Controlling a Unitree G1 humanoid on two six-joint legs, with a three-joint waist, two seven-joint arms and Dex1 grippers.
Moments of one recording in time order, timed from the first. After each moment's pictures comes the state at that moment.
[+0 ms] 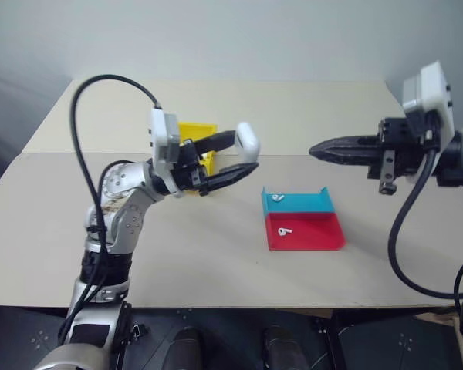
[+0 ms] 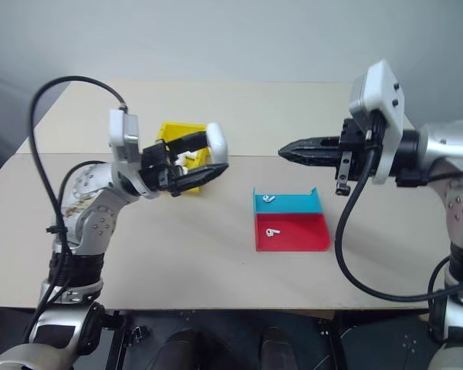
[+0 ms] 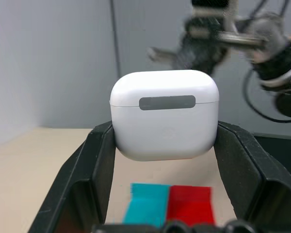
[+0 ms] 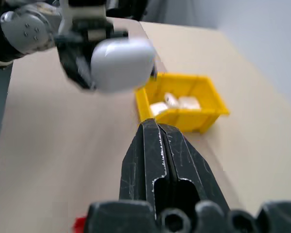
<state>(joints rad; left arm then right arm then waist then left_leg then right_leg) -0.65 0.39 0.05 -0.15 -0.59 0.36 -1.00 -0.70 -0.91 -0.23 -0.39 0.69 0.87 1.07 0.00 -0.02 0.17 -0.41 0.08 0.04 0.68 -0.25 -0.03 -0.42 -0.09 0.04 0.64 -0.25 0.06</state>
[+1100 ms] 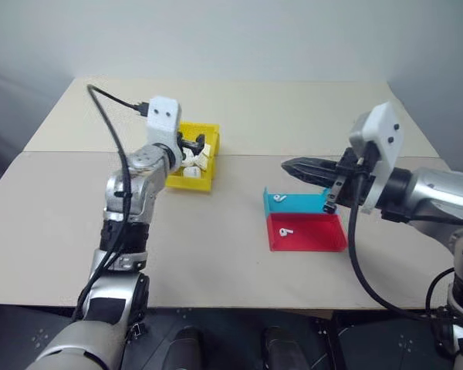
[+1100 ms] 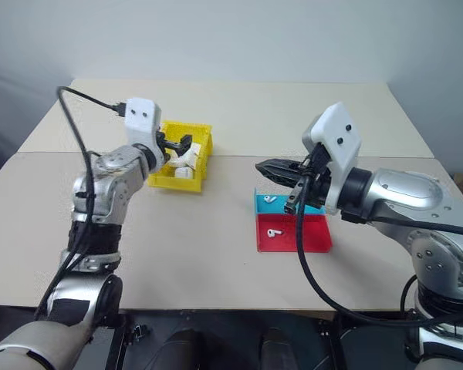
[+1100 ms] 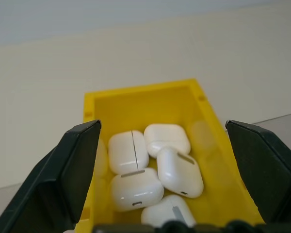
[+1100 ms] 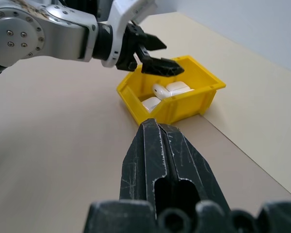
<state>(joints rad) -0.83 0.32 0.07 0.04 -0.20 0.79 -0.21 -0.59 -0.79 -0.22 -0.66 0.89 1.08 0.52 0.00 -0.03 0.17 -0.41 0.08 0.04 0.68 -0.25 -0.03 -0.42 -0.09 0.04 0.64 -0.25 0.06</state>
